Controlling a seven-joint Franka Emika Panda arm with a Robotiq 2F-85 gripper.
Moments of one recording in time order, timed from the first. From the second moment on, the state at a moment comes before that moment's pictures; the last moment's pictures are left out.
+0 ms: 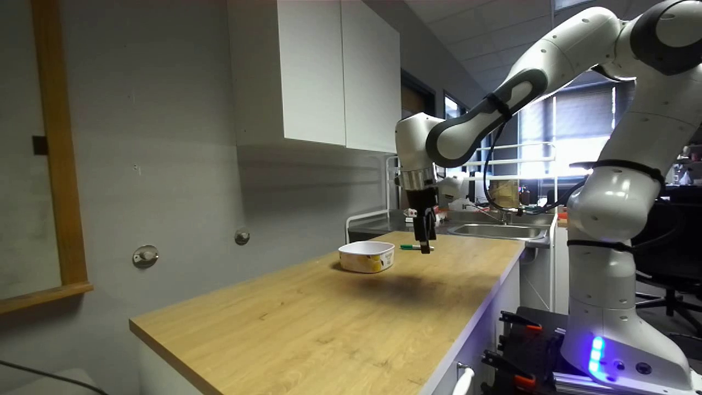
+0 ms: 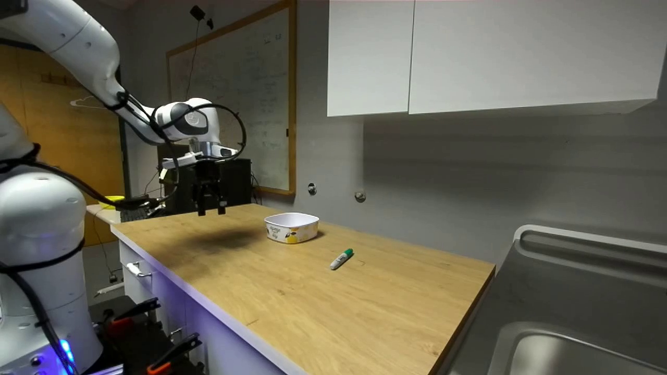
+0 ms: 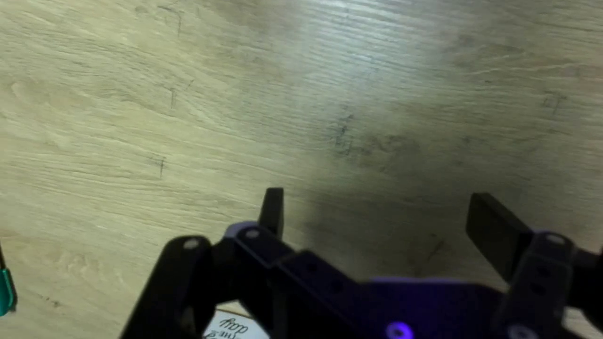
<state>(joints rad) 0.07 -0.45 0.20 -2.60 -0.13 2.07 0.13</state>
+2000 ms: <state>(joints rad) -0.27 0.35 -0.11 -1.80 -0.08 1.96 -0.61</state>
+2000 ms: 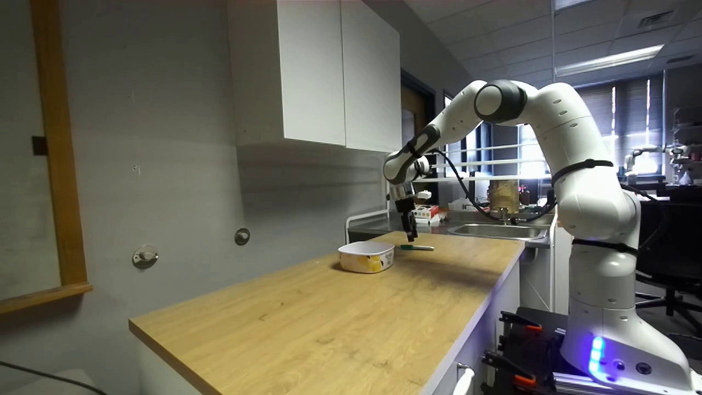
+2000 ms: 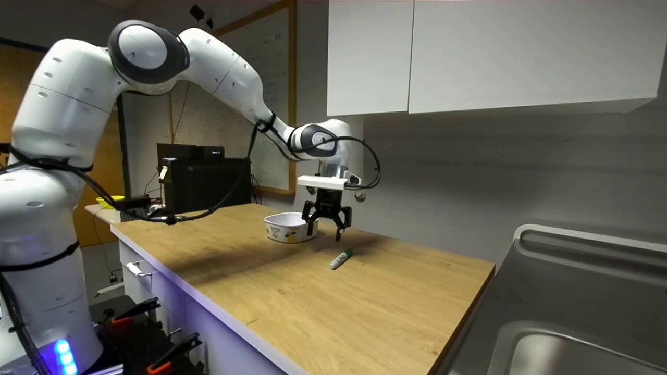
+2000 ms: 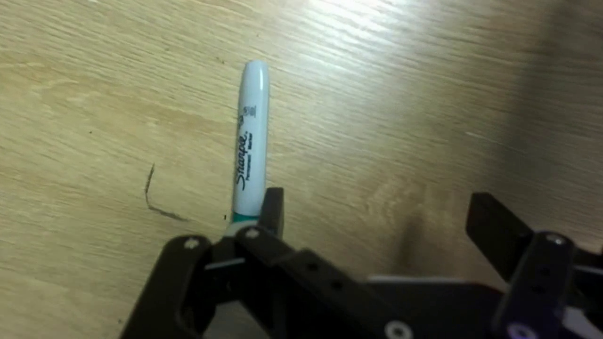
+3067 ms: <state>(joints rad) -0.31 0.31 -0.11 -1.95 -0.04 2.14 -0.76</state>
